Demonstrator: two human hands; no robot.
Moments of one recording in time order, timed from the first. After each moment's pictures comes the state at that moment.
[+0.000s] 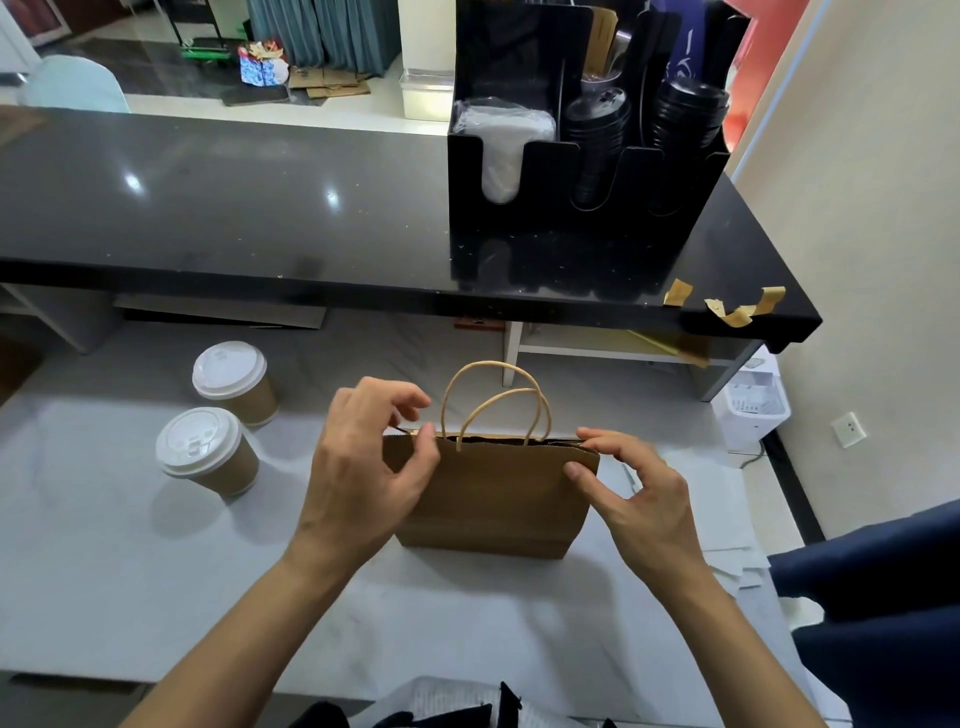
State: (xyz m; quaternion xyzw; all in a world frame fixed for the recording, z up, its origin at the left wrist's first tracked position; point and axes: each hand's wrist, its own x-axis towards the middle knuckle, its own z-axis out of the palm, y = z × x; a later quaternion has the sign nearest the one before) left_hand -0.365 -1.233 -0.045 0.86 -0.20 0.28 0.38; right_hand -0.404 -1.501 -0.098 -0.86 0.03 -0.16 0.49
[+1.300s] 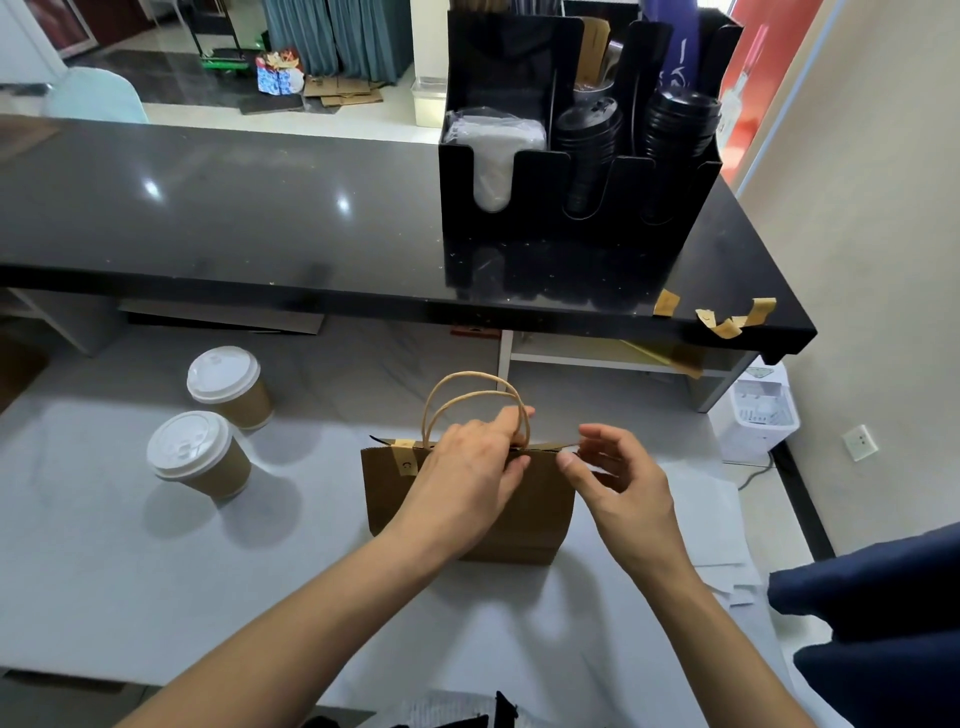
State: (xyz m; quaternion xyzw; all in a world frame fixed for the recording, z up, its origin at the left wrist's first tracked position) left_hand -0.352 -1.324 -0.056 0.94 -0.21 0.00 0.27; right_hand -0.391 -1.510 -0.093 -0.77 0.08 -0.09 0.62
